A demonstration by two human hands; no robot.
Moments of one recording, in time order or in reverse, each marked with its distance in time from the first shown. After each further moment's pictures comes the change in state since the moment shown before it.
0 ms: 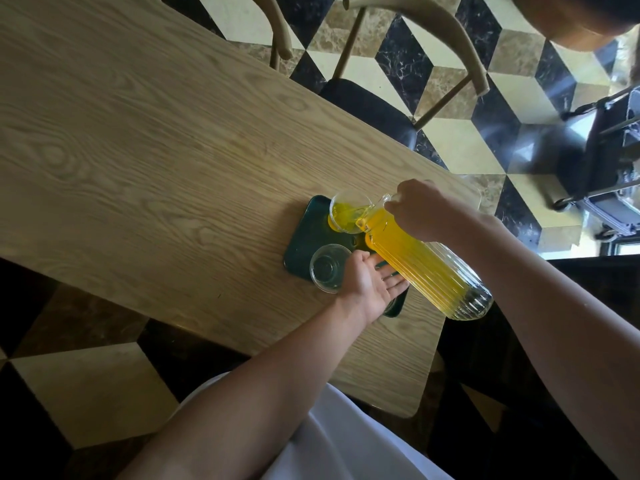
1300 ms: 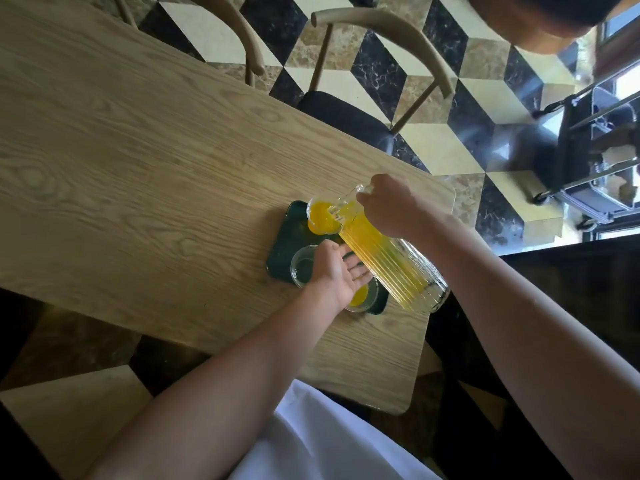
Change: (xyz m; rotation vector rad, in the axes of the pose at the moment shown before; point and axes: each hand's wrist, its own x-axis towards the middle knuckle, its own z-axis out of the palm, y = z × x) left_hand -0.027 0.017 0.014 0.137 0.096 0.080; right_hand -0.021 -0.006 -0.002 0.193 0.130 0.003
